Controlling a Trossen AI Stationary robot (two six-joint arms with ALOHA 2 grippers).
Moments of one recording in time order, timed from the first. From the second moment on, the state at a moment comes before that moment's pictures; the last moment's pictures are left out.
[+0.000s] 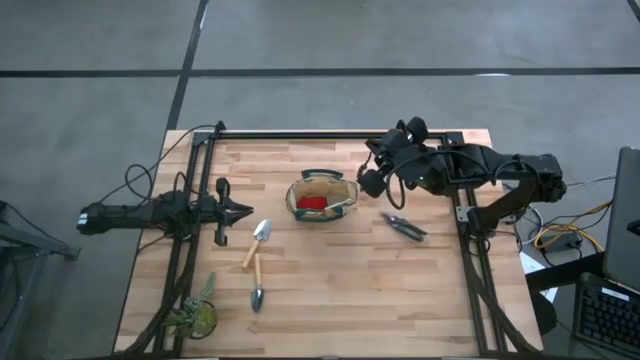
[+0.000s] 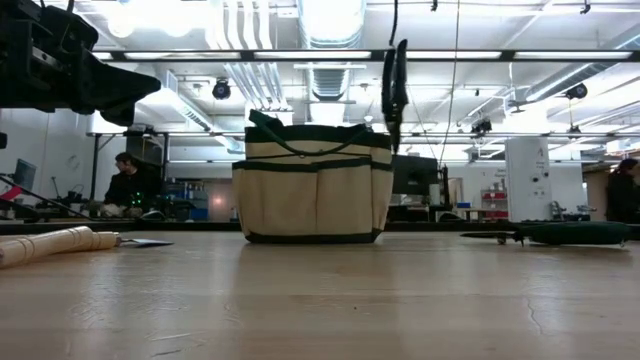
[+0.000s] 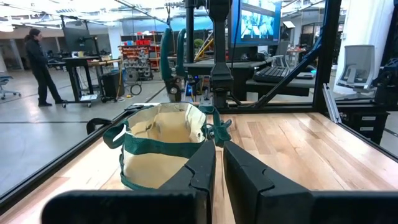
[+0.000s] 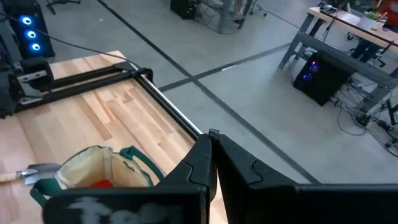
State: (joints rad) left arm -0.02 0.05 0.01 0.03 -0.09 0.04; right arm 0.11 1.43 1.70 -0.88 0.83 0.29
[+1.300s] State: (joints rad) left arm -0.02 0.05 0.01 0.03 -0.09 0.04; right arm 0.05 1.43 1.57 -0.54 0.73 0.17
